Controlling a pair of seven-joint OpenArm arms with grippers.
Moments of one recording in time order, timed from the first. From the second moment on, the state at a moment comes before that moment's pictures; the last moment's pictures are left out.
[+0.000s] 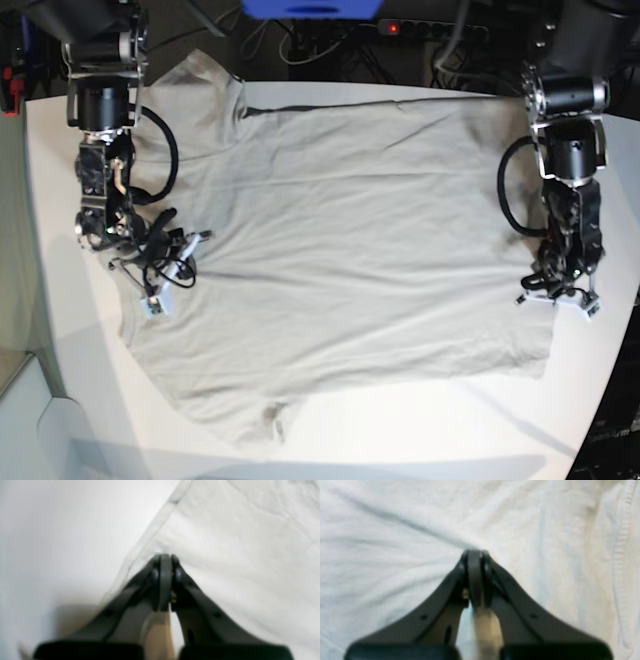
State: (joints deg) left arm -25.5 -18.7 -9.0 45.3 -22.9 15.0 31.7; right arm 13.2 11.3 5.0 64.9 8.5 26.9 -37.4
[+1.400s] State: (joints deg) left arm -27.2 -17.0 -6.8 41.3 -23.5 14.9 23.5; right arm 1.9 11.3 13.8 93.5 6.6 26.9 -41.3
